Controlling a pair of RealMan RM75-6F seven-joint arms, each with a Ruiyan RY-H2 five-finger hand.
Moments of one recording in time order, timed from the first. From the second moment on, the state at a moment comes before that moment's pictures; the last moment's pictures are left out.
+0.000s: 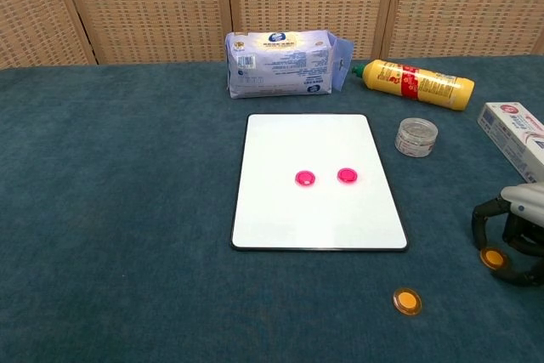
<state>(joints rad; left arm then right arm) -0.12 -1.07 -0.02 -1.64 1.45 1.39 0.11 0.42 -1.49 -0.03 -1.43 -1.30 1.05 -0.21</state>
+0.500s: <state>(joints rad) -0.12 -1.07 -0.02 -1.64 1.45 1.39 0.10 0.46 -1.48 0.05 -1.52 -1.29 1.03 -0.22</state>
